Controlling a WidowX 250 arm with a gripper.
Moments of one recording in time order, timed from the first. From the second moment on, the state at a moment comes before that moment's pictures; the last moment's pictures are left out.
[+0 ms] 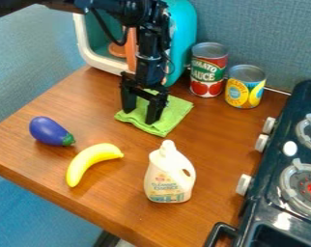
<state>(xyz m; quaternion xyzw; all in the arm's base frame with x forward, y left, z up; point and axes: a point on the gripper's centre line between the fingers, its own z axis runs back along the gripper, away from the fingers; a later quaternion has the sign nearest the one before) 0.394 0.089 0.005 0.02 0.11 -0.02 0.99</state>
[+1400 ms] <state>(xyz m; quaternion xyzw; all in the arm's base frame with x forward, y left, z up) 0.337 0.077 0.057 0.01 0.00 -0.01 1.00</state>
